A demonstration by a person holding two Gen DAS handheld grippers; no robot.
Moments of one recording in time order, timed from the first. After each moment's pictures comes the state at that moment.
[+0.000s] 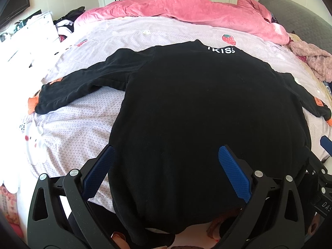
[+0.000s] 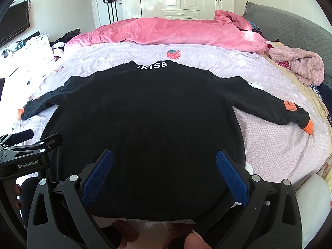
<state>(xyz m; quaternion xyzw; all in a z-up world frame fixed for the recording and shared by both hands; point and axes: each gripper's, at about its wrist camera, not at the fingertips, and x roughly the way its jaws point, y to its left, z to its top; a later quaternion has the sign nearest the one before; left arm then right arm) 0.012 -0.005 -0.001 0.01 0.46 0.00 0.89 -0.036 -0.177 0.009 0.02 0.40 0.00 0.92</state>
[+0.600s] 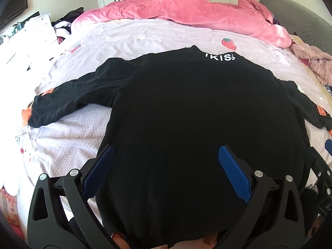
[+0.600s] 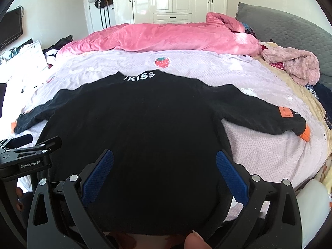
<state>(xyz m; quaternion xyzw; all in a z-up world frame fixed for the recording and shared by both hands) 0.052 -0.025 0.005 0.01 0.46 0.01 0.89 -0.009 -0.200 0.019 0.03 0.38 -0.03 0.92</state>
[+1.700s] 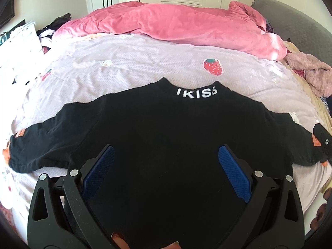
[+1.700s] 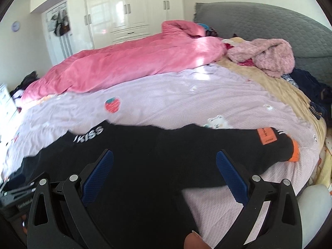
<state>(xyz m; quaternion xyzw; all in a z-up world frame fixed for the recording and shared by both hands) 0.154 -0.086 0.026 0.00 0.45 -0.03 0.89 0.089 -0.294 0.053 0.11 0.33 -0.16 0.92</state>
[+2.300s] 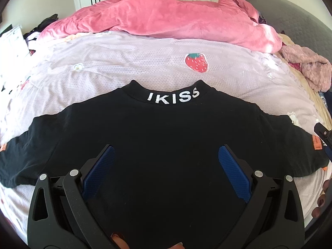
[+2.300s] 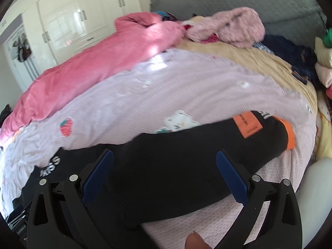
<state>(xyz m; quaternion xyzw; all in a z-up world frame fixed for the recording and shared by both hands) 0.196 -0.129 0.000 0.01 0.46 -0.06 0.89 0.109 -0.387 0.011 0.20 0.35 -0.26 0.88</state>
